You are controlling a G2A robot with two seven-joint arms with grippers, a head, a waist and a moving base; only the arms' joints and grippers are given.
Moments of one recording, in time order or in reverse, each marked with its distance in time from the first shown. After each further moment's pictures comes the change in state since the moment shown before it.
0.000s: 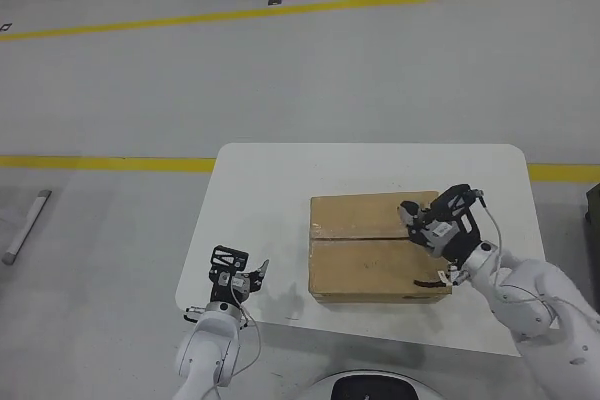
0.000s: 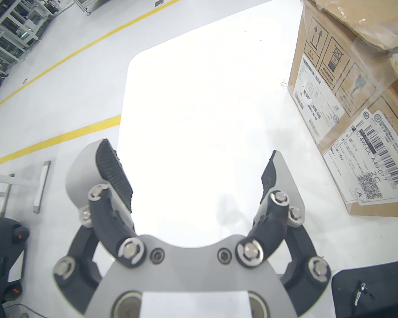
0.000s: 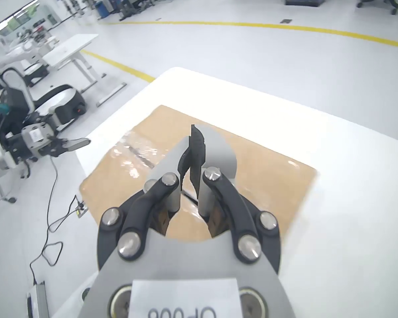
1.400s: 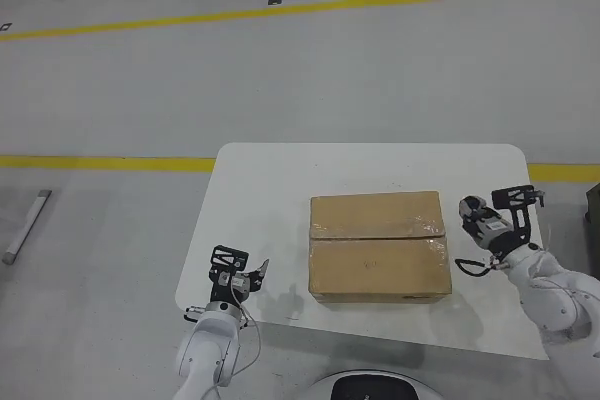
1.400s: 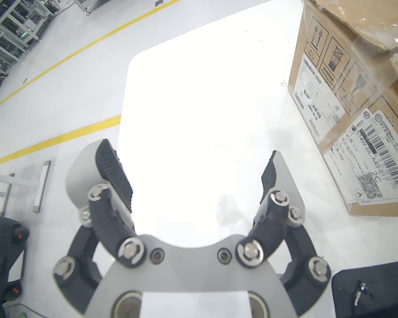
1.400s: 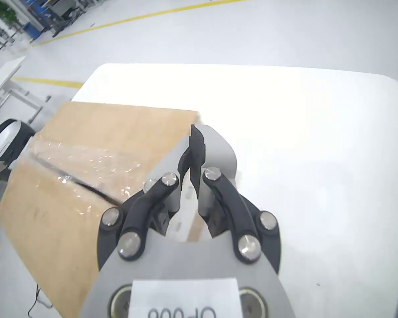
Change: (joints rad) left arm 0.000 0.000 0.000 0.000 0.000 0.000 0.000; right arm -0.119 0.011 0.296 0.157 0.082 0.150 -0.100
